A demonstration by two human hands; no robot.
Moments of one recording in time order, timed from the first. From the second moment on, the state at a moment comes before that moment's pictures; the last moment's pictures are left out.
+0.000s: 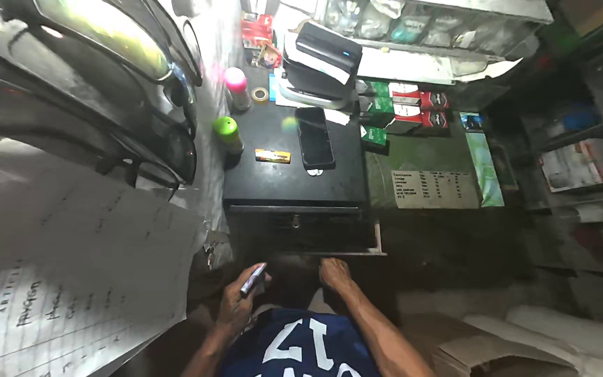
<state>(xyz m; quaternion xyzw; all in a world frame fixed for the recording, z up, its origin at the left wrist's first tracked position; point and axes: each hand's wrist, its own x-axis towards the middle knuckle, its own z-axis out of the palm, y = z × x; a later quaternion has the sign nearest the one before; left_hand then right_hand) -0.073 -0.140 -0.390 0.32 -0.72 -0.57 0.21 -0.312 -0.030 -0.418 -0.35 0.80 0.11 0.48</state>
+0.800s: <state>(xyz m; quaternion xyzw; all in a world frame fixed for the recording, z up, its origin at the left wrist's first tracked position) -0.010 -0.104 -0.429 0.51 -0.50 -0.70 0.03 -0.289 0.013 -0.391 -0.42 0.72 0.04 0.55</state>
